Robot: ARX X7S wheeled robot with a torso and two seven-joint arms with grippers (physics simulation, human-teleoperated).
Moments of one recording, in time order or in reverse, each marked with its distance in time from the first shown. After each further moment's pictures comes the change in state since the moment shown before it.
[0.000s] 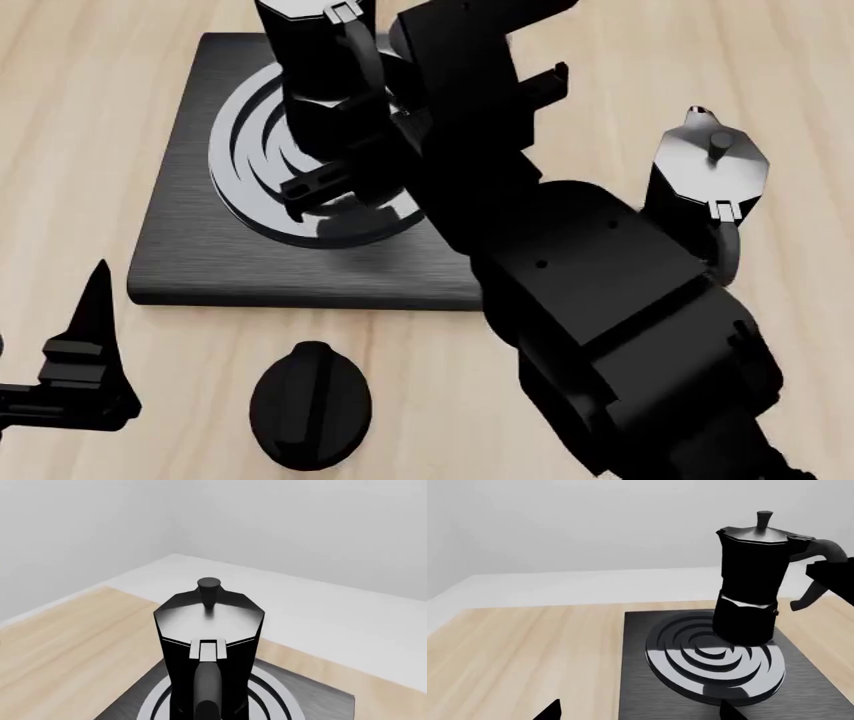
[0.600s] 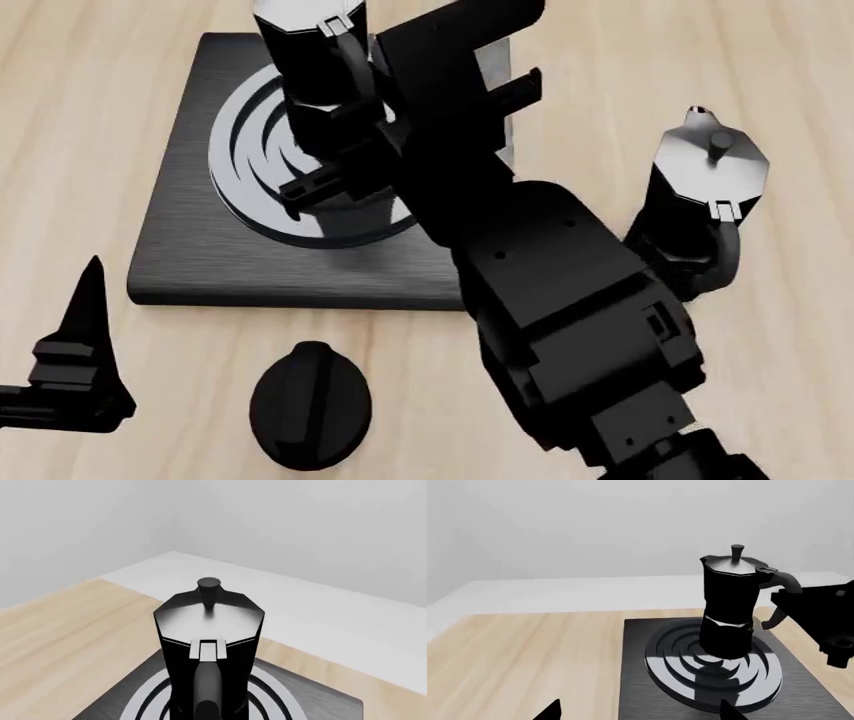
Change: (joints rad) left arm 0.014 -0.008 -0.004 0.019 0.007 0.028 -0.001; right arm 0.026 -0.090 -0.068 0.289 -0.126 -0.220 -0.097
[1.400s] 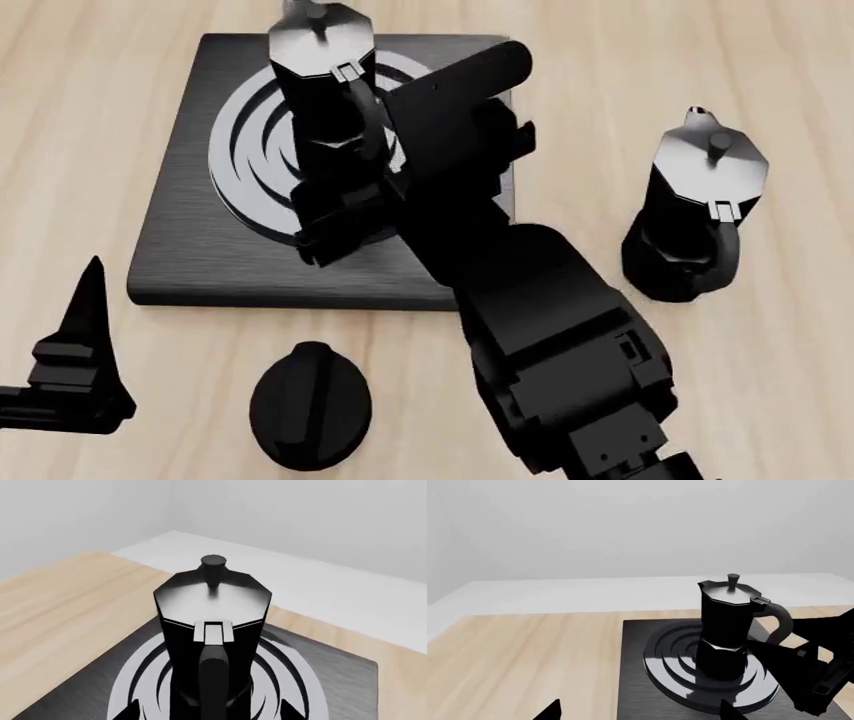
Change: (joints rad) left arm 0.002 -0.007 0.005 0.001 -0.005 0.012 -0.003; right arm -0.040 -0.033 -0.031 0.160 -0.038 -0.102 -0.051
